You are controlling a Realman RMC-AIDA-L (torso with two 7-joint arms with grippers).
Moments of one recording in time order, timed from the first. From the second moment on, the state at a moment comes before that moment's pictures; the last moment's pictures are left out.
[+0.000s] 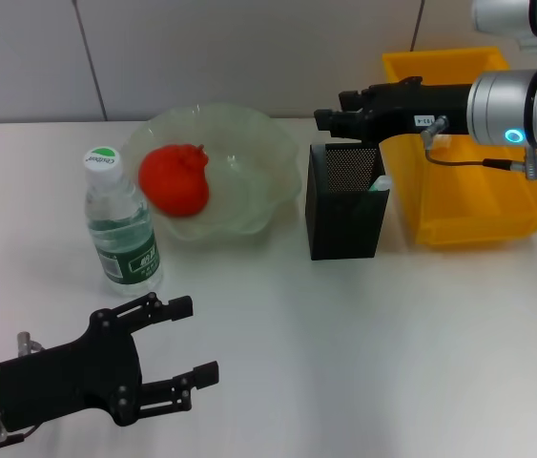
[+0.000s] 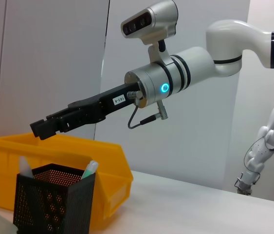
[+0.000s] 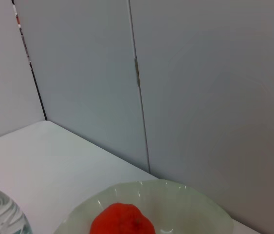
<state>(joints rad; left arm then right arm) -0.43 -1.90 1.83 0.17 0.71 1.60 -0.76 0.74 2.08 -1.05 -0.84 -1.97 -1.00 1.86</state>
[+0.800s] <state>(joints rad) -0.44 -1.92 1.83 0.17 0.72 1.59 -0.78 0.54 2.02 -1.05 -0.57 -1.33 -1.63 1.22</state>
